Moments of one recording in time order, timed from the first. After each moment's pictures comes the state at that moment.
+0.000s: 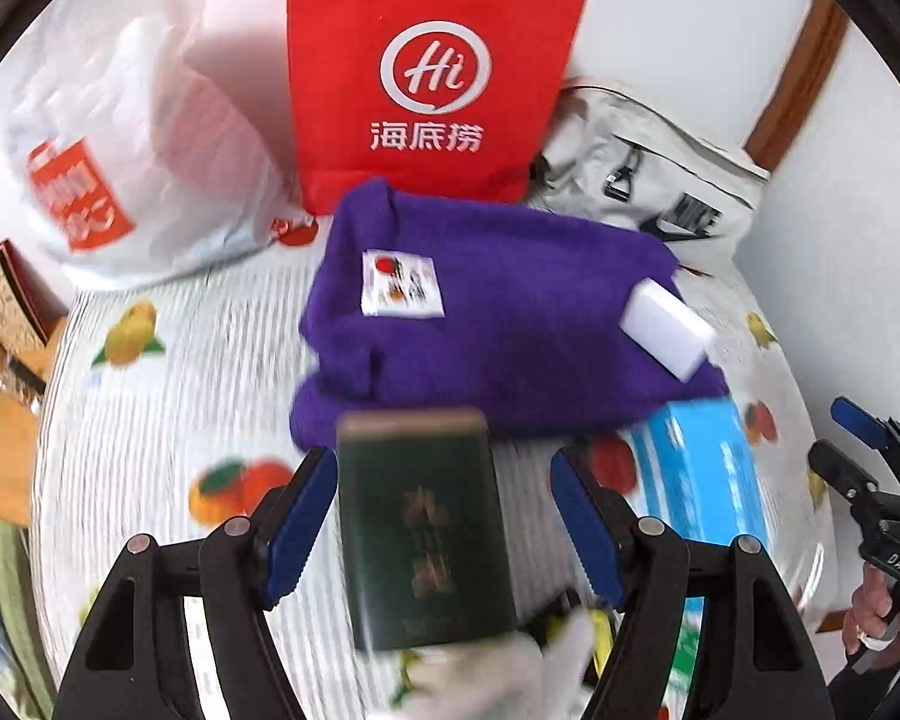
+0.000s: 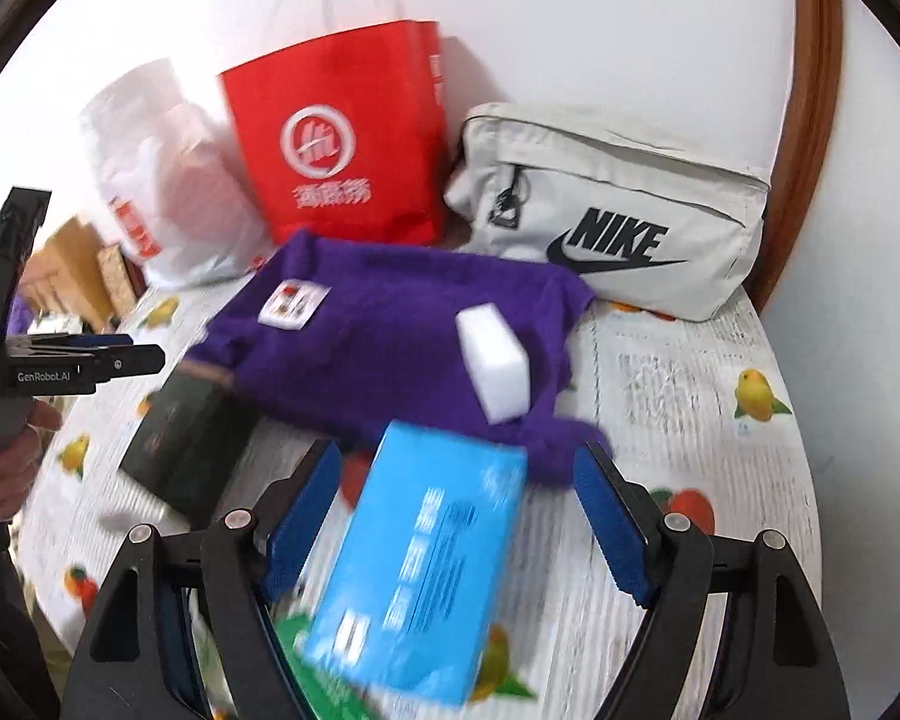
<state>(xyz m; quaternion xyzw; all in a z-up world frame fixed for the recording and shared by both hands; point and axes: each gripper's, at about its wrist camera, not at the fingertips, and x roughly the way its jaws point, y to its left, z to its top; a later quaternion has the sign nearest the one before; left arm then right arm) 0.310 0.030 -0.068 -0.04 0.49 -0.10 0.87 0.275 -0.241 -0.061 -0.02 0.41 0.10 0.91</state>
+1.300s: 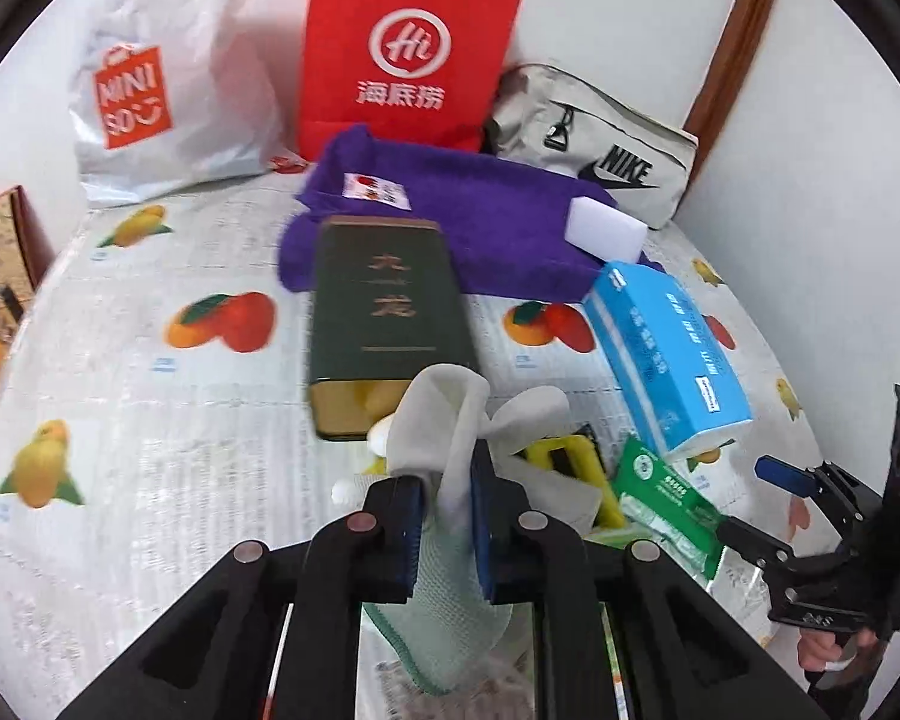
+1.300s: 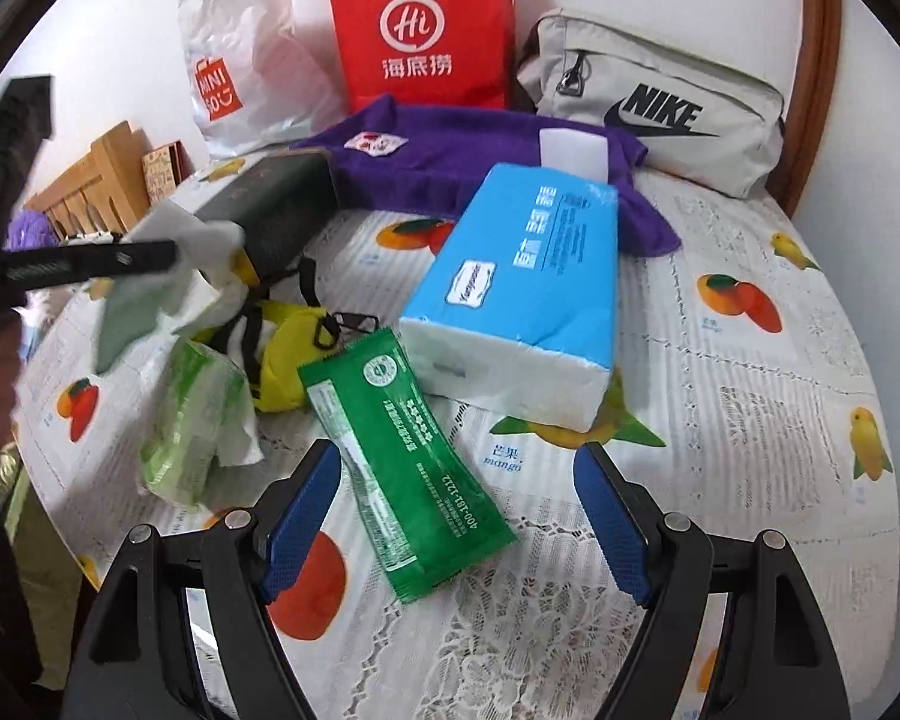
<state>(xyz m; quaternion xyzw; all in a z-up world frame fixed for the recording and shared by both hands) 0.183 0.039 -0.114 -0.05 0.43 -0.12 0.89 0.144 -0.215 -0.159 -0.04 0.43 0.13 0.89</state>
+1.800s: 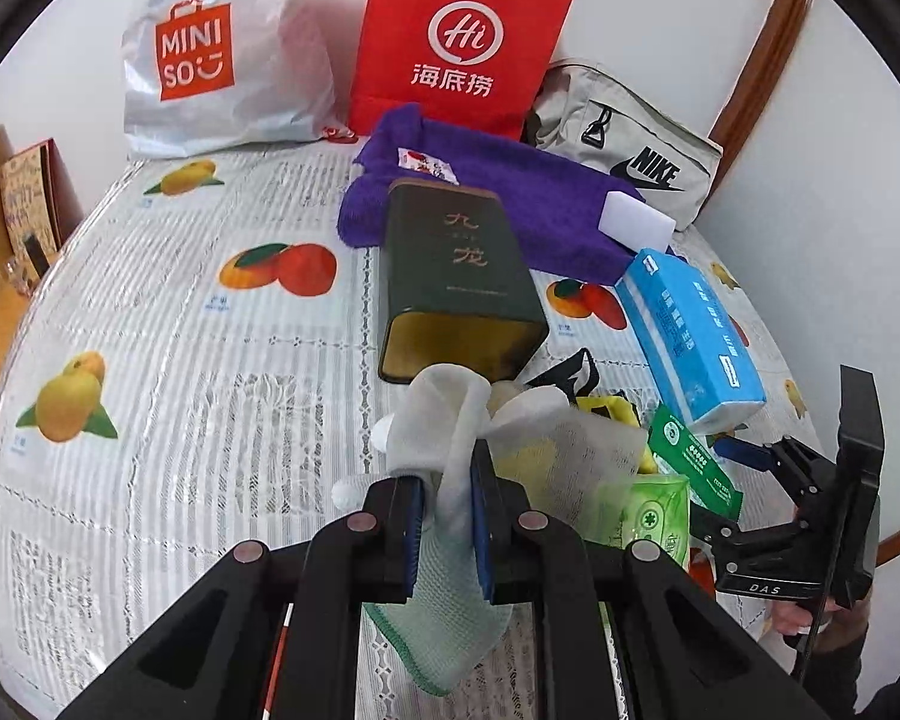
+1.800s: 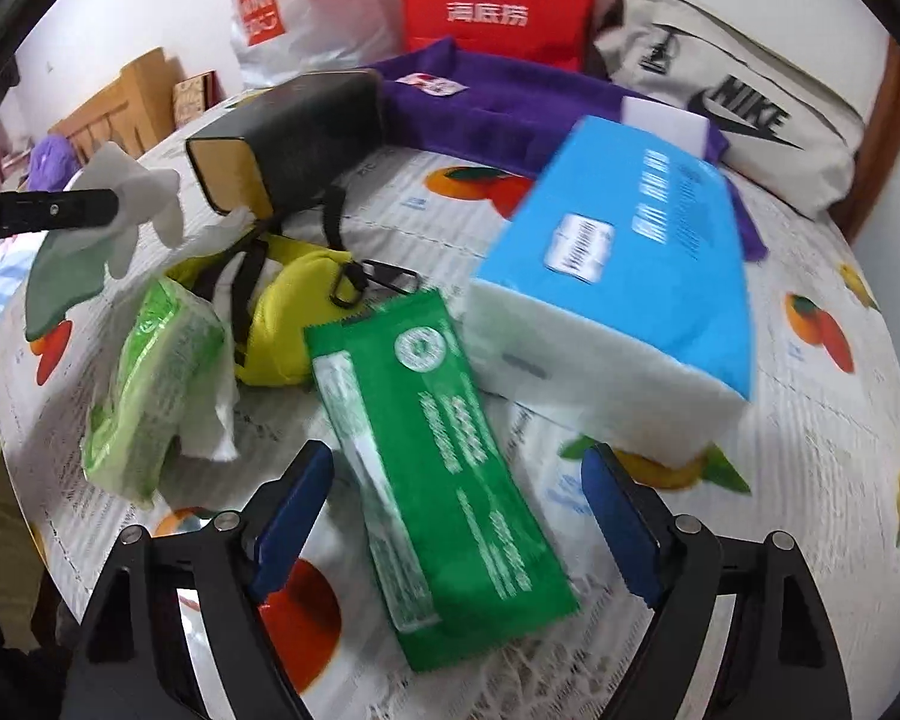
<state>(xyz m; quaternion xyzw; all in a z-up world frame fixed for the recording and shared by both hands) 0.168 0.072 -0.130 -0.09 0.45 -0.11 0.88 0.168 -0.180 -0.196 -0.10 0.45 0.18 0.87</state>
